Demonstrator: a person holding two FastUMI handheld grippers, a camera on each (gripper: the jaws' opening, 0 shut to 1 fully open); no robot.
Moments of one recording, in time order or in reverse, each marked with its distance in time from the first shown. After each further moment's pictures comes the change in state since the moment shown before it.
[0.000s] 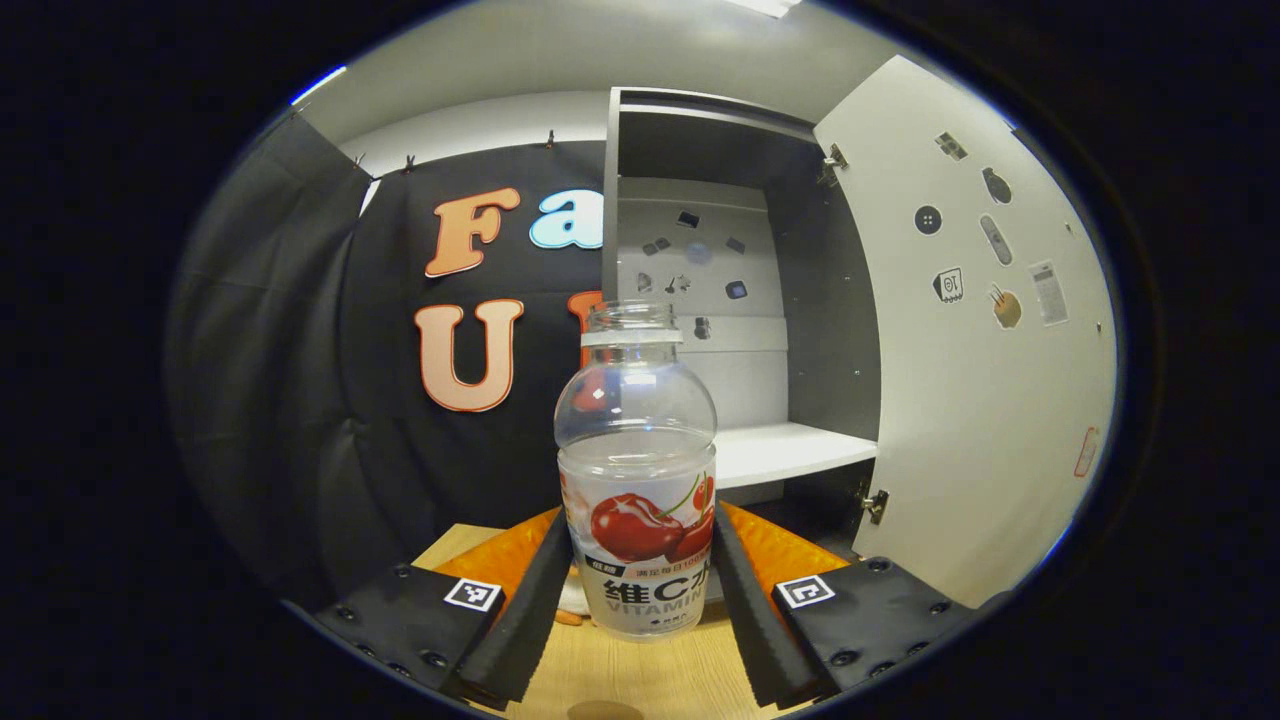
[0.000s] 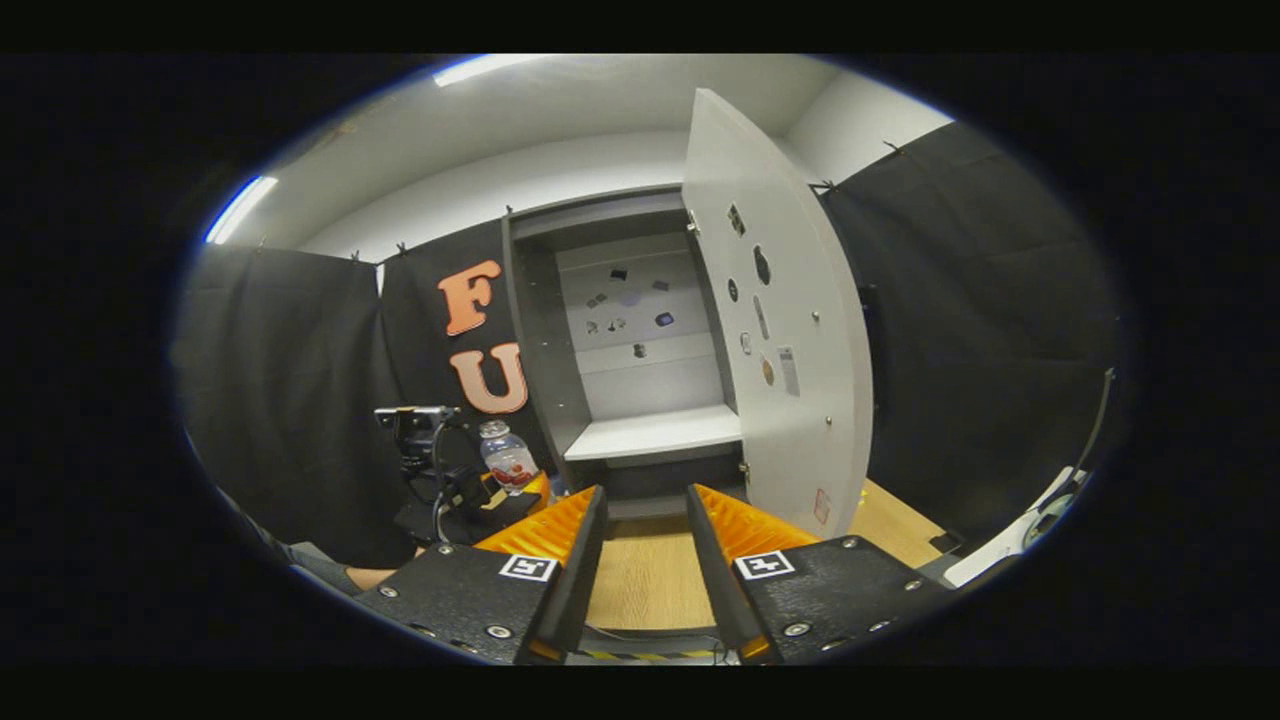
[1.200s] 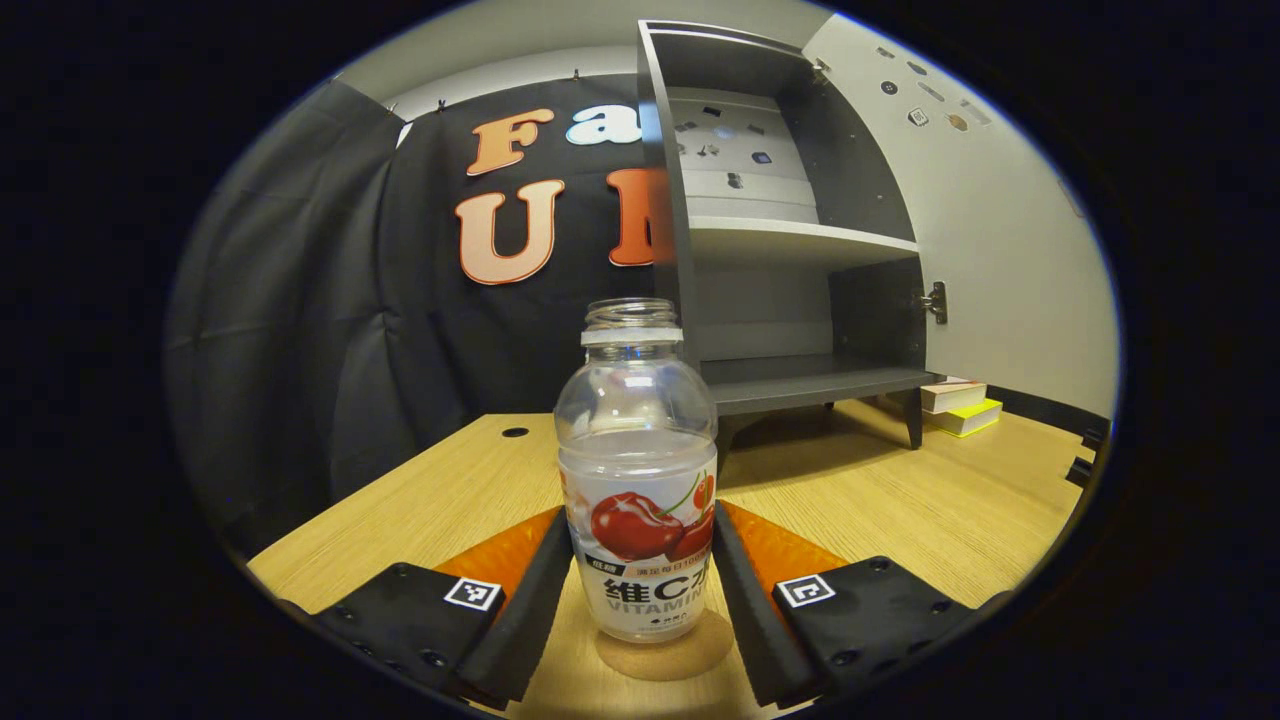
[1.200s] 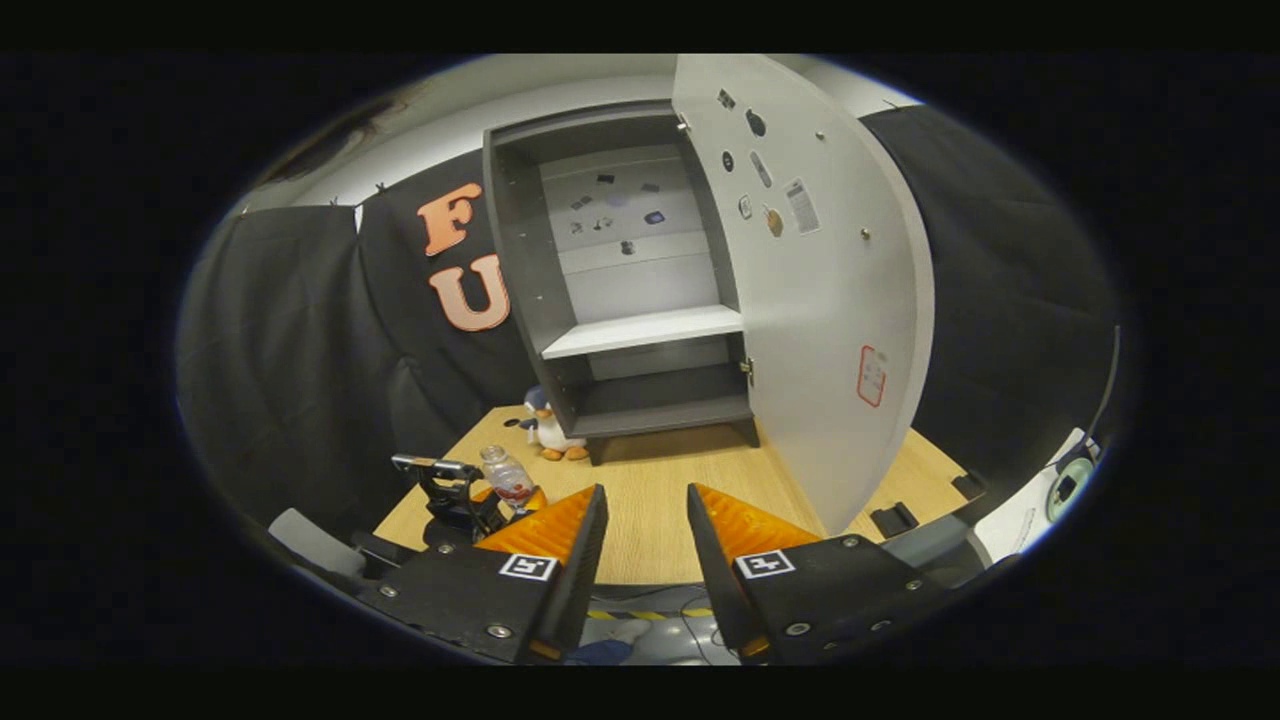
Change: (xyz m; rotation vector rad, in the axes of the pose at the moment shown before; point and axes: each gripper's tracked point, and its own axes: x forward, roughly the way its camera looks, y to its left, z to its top) left arm -0.026 0.031 -0.257 0.002 0.161 0.060; right arm 0.029 -0.018 -0.136 -0.001 0.272 -0.041
